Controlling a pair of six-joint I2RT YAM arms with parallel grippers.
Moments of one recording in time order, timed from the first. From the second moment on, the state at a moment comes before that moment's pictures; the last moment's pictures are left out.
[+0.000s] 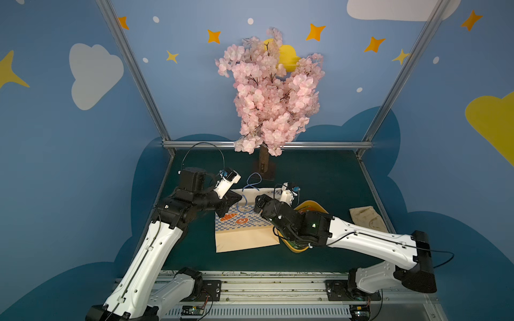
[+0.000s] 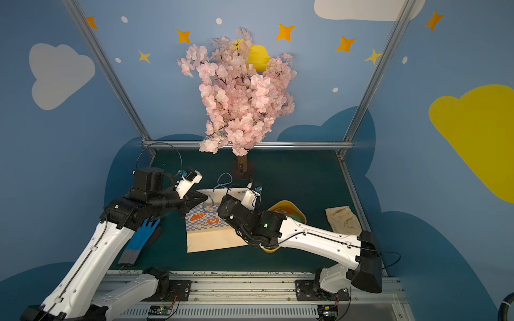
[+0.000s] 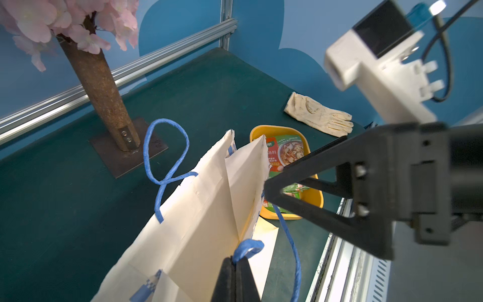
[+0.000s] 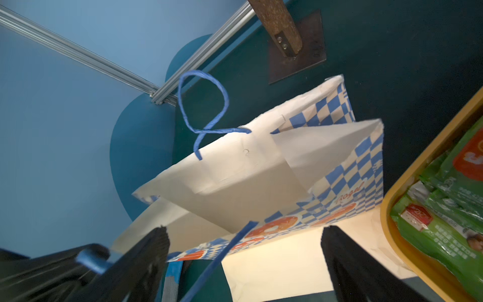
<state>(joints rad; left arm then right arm) -0.28 1.02 1.19 -0.86 0.65 0.28 1.27 1.44 1.29 -0.57 0.63 1.34</state>
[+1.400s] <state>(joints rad) -0.16 1.04 1.31 -0.90 0.37 0.21 1.17 1.39 1.17 -0.21 0.59 0.93</state>
